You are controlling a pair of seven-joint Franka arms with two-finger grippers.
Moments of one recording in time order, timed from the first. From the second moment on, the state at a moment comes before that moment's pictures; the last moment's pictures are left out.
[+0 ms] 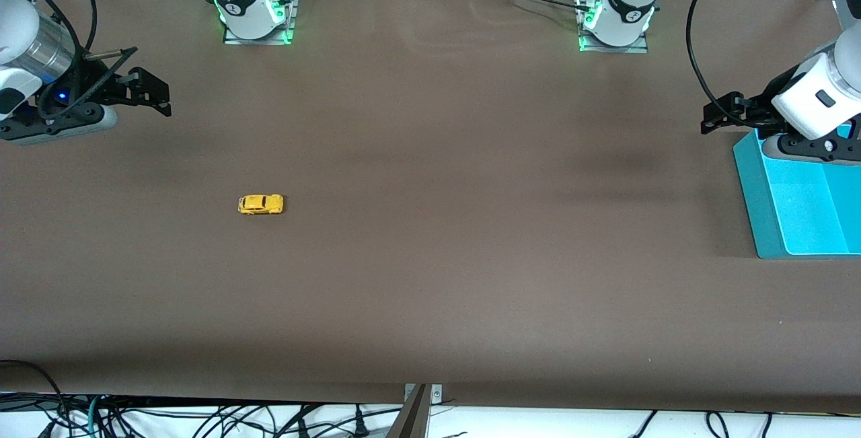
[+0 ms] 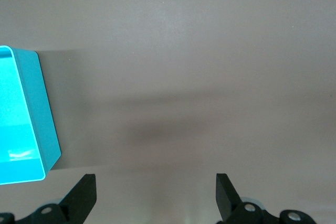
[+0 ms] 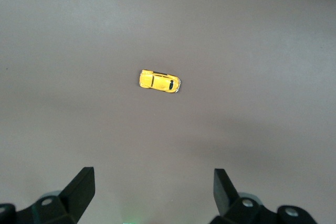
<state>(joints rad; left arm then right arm) 0.05 0.09 -0.10 -1.54 -0.02 1.50 0.02 0.24 0.05 -0.11 -1.58 0.01 1.55 -0.10</state>
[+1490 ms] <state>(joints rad) 0.05 0.09 -0.10 -1.54 -0.02 1.50 0.02 0.25 0.10 -0.08 -1.94 0.01 2.03 -0.10</state>
